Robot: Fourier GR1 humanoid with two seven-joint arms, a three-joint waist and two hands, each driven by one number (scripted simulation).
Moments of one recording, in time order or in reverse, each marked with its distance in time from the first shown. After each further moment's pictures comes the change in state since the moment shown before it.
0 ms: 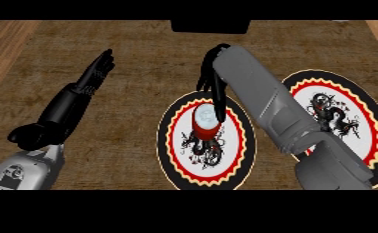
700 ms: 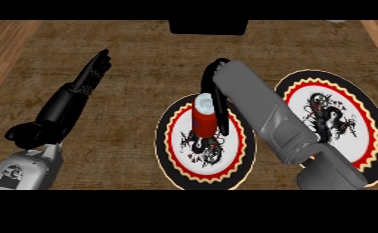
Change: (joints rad) left arm 0.010 -0.024 0.043 0.012 -0.024 -0.032 -0.003; right arm 0.124 0.005 0.025 -0.121 -0.030 0.059 0.067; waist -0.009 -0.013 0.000
